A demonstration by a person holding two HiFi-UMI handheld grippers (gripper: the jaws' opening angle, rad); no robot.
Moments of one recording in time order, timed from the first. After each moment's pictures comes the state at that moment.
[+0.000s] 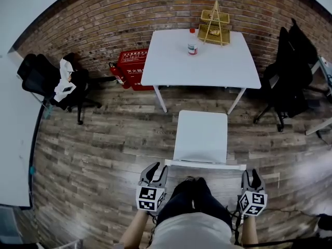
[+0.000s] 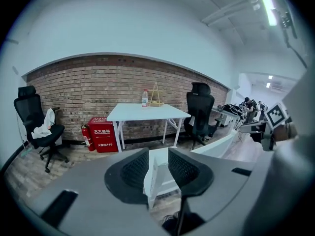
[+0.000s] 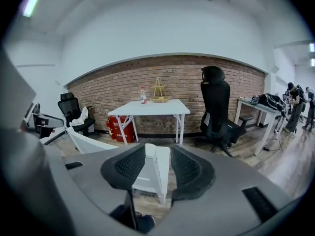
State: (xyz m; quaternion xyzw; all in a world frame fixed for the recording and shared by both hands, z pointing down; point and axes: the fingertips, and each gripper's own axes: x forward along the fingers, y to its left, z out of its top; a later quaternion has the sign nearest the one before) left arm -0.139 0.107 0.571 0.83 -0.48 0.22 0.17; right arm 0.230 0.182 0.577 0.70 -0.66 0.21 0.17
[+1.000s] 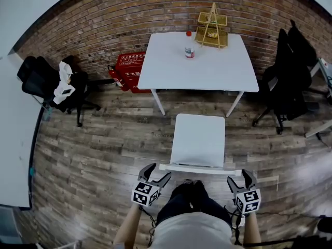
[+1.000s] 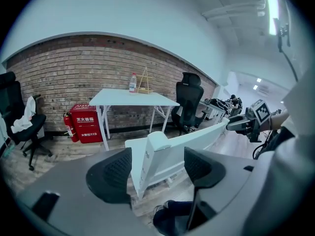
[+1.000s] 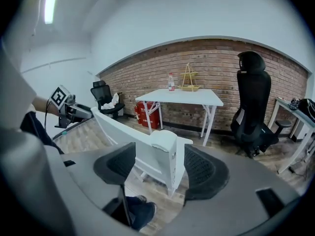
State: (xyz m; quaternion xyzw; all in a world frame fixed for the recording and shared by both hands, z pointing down) left arm -0.118 0.105 0.627 0.86 -0.39 0.25 0.22; right arm 0.196 0.166 0.615 0.54 -0.78 0.22 0.25
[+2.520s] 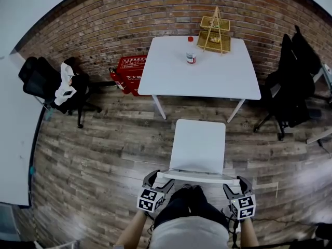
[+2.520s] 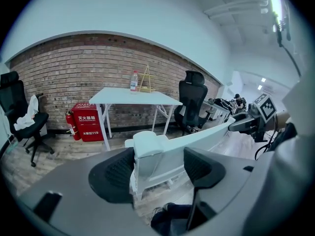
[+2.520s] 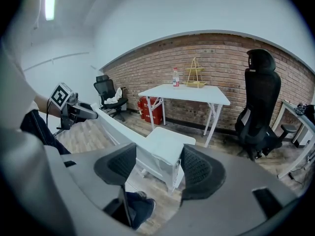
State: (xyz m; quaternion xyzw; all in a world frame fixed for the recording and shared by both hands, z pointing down) left arm -0.092 0.093 0.639 0.85 -0.41 0.25 0.22; right arm 0.188 0.143 0.615 0.52 -0.78 0.22 0.28
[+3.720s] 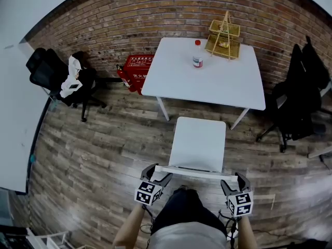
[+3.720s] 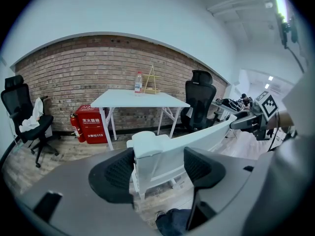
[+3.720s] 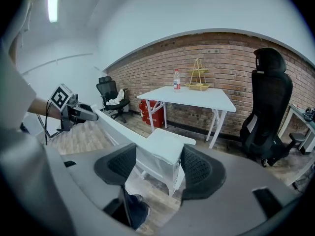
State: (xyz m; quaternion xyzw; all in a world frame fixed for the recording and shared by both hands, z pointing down) left arm -0.075 0.047 0.640 0.83 -0.44 0.26 0.22; right arm 0.210 0.082 0.621 0.50 -0.80 0.21 0.27
